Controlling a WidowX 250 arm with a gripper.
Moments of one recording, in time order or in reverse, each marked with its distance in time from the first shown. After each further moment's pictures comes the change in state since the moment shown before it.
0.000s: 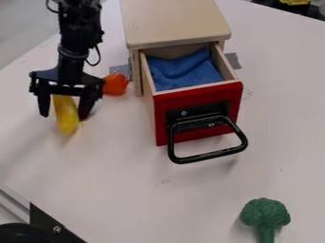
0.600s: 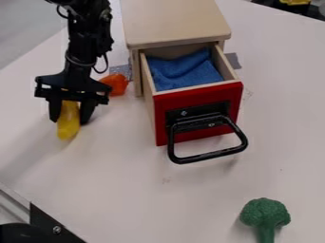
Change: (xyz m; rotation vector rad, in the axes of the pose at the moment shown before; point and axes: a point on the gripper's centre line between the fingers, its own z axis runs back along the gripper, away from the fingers) arm -0.021 -0.006 0.002 0.006 -0.043 -0.034
